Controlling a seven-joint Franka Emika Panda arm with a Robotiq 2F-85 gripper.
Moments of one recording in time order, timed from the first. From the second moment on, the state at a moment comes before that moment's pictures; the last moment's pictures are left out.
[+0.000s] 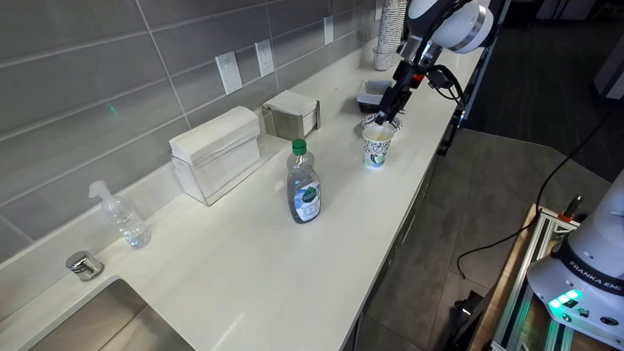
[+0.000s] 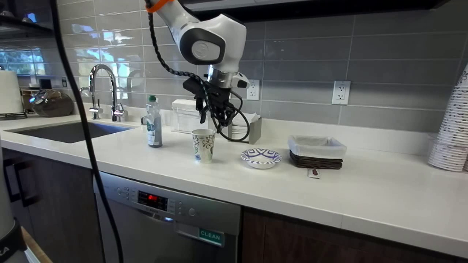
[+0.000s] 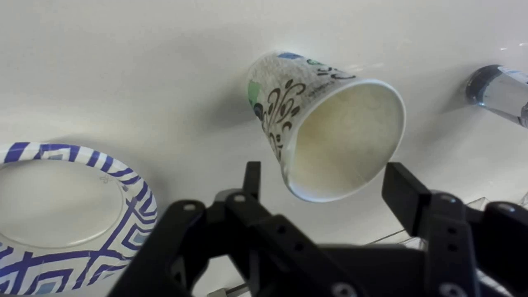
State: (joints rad) arm 0.00 -0.08 -0.22 -2.32 0.53 2.29 -0.65
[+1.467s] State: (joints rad) arm -0.05 -0.05 -0.17 -2.25 0.53 2.14 -0.57
